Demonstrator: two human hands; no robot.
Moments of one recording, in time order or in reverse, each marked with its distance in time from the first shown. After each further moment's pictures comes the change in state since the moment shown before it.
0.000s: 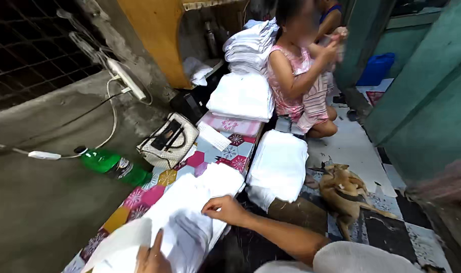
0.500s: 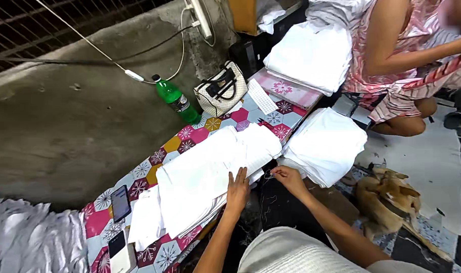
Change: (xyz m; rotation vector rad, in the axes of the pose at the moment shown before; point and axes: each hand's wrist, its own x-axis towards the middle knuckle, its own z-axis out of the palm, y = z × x) left_hand -0.061 0.021 0.109 -0.023 -0.742 0.158; right_hand -0.074 0.063 -0.059 -0.199 0.046 0.402
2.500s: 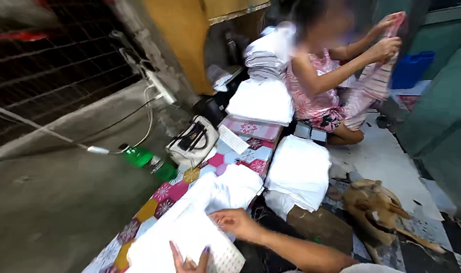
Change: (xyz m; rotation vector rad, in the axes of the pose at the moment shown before) left_hand -0.060 0.009 -0.106 -1.167 0.657 -0.363; right_hand 0.018 -0.121 0.076 0.444 -0.249 -0.220
